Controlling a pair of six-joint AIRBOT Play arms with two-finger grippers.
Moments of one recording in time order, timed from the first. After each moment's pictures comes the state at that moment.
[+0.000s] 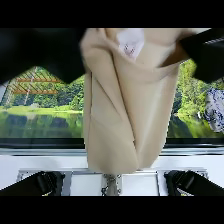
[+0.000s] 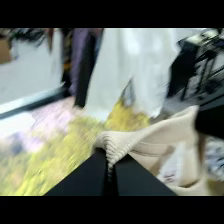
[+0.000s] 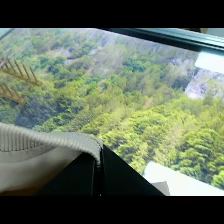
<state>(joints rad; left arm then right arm) -0.98 -1.04 1.93 1.88 -1.08 -1.88 0.74 -1.03 2.03 -1.79 1.45 1.82</state>
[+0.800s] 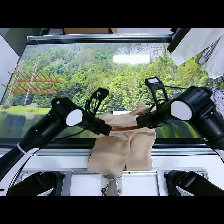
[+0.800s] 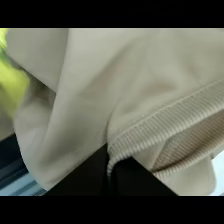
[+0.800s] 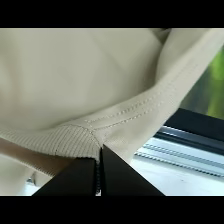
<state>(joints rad) -0.74 -1.13 1.10 1.41 -1.27 -1.80 0.60 -1.03 1.22 -1.53 1.51 1.96</state>
